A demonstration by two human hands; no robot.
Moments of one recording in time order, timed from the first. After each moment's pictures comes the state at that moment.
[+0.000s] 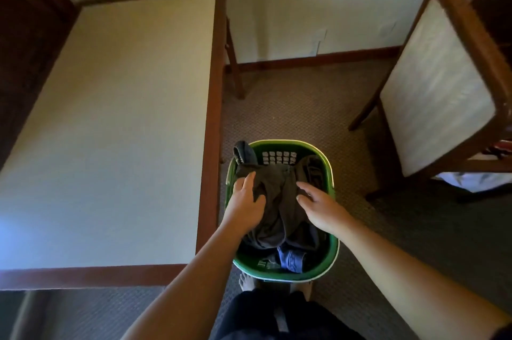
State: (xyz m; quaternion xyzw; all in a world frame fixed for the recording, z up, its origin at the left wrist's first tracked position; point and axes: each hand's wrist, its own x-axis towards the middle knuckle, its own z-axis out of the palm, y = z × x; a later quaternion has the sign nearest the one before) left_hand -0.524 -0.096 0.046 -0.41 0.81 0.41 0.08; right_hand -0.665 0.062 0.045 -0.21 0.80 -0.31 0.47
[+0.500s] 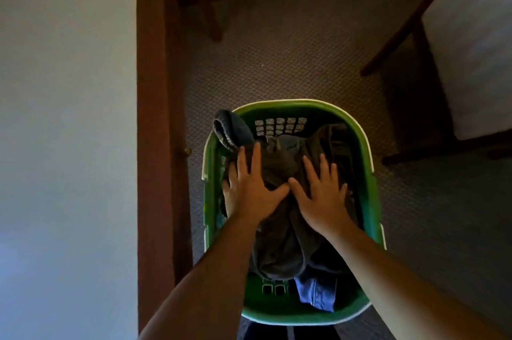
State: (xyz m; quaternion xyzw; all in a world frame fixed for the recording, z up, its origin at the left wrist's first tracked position) left_hand -0.591 -0.144 -0.182 -0.40 0.87 0.25 0.16; right_hand -0.677 -0.001 -0.188 -0.20 0.91 -0.18 0.33
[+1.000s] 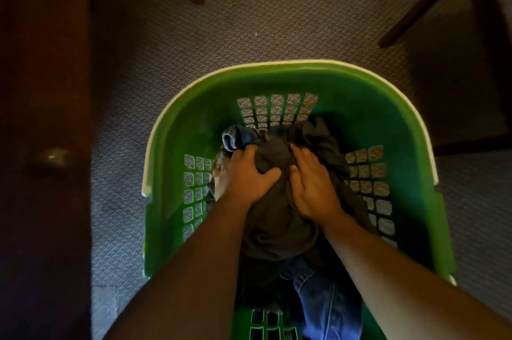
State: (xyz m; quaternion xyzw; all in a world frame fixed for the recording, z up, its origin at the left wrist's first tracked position) left_hand -0.644 -0.183 -0.349 -0.41 0.83 0.29 0.23; right_hand -0.718 -0.028 -0.366 -0.26 0.87 -0.27 0.33
